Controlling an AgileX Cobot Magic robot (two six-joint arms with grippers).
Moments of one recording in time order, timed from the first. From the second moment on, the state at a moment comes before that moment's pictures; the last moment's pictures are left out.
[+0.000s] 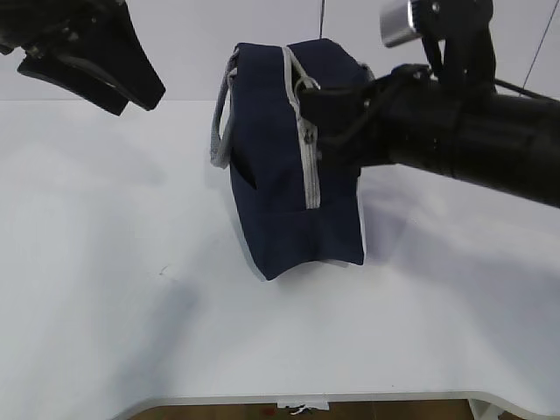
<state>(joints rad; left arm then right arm) -0.35 1.59 -1.56 -0.47 1.24 0.16 0.48 1.45 -0.76 -0.50 -0.46 0.45</state>
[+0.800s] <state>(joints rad) -0.42 1.59 -1.56 -0.41 1.24 0.16 0.48 1.57 -1.14 -0.54 -0.25 0.70</state>
